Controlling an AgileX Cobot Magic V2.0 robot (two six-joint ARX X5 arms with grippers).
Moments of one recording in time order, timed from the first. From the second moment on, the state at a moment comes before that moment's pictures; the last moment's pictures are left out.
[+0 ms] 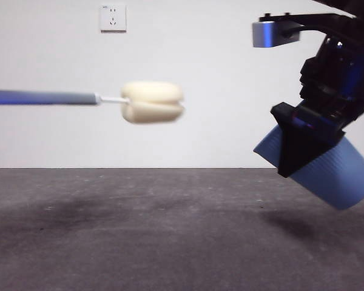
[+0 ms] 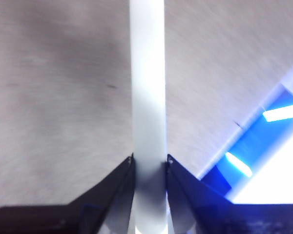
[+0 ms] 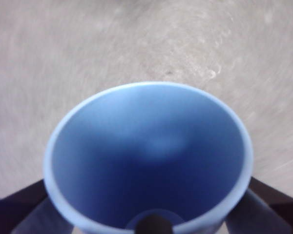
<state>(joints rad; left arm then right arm) -0.55 1.08 0.99 -1.08 0.02 0.28 0.65 1.24 0.73 -0.39 0.23 -0.44</state>
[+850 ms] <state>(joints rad) -0.78 1.18 0.99 -1.06 0.07 0.30 0.92 1.39 0.80 -0.48 0.58 -0.86</state>
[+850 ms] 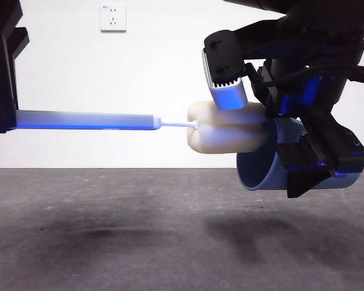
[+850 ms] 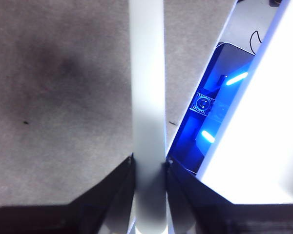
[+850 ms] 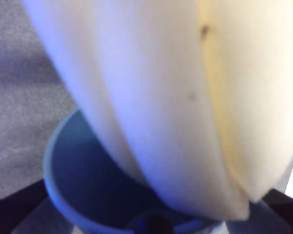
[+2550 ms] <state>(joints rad) -0.88 1.34 0.99 -0.94 0.12 0.22 1.05 1.39 0.80 -0.46 0.60 -0.91</state>
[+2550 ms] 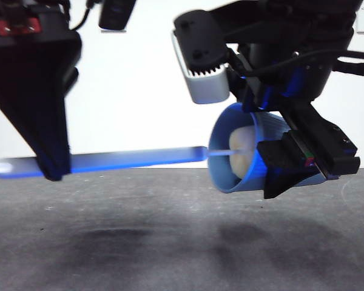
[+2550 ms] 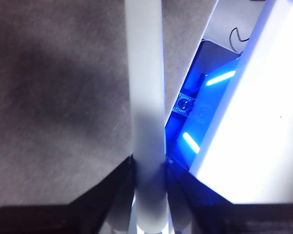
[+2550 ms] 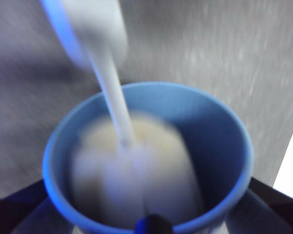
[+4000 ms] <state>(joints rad) -0.89 1.26 0.99 -1.01 0.04 0.14 1.04 1.39 0.80 -0.51 0.68 -0.82</state>
